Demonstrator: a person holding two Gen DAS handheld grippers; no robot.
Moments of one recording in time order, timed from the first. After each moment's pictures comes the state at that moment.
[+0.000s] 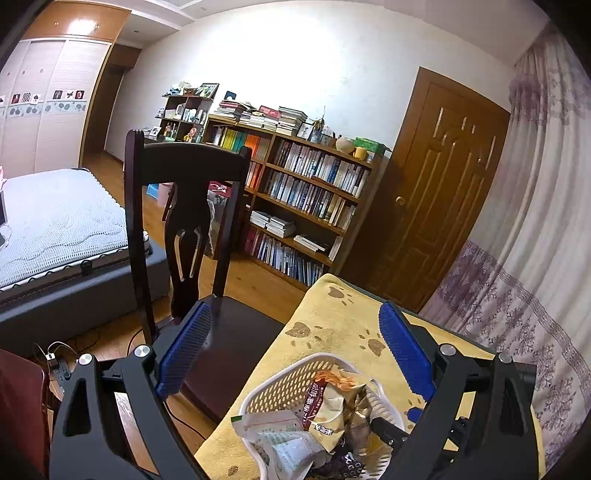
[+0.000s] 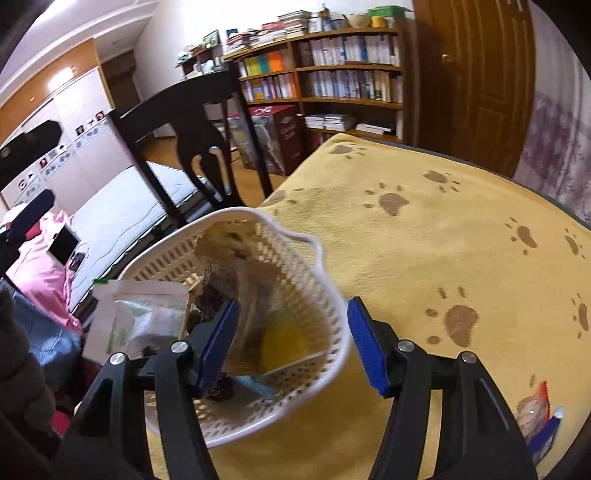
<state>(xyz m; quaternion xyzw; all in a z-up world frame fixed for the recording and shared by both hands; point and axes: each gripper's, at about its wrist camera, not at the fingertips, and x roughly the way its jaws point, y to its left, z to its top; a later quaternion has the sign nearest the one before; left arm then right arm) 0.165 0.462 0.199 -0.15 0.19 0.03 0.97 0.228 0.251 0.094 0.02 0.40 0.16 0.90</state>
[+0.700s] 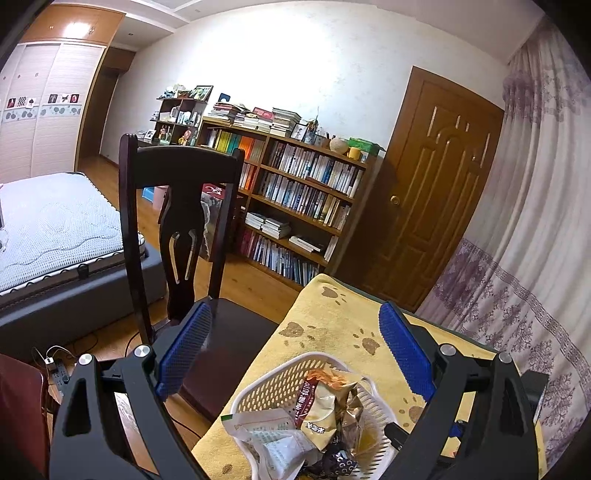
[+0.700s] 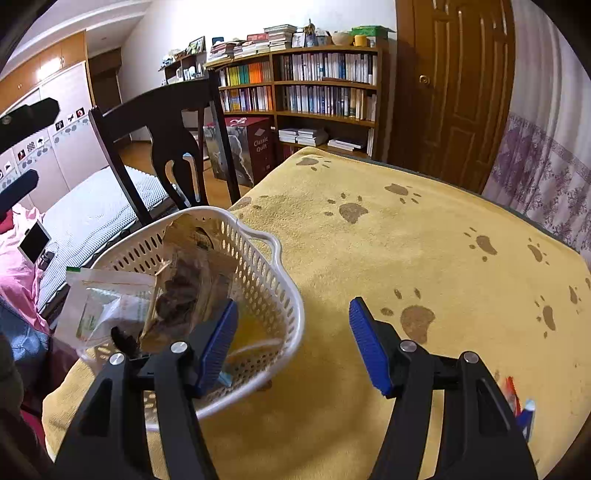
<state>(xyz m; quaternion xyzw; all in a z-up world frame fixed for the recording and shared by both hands) 0.163 0.455 0.202 -0.14 0.19 0.02 0.97 0.204 0.239 0.098 -0.01 0.37 0.11 0.92</state>
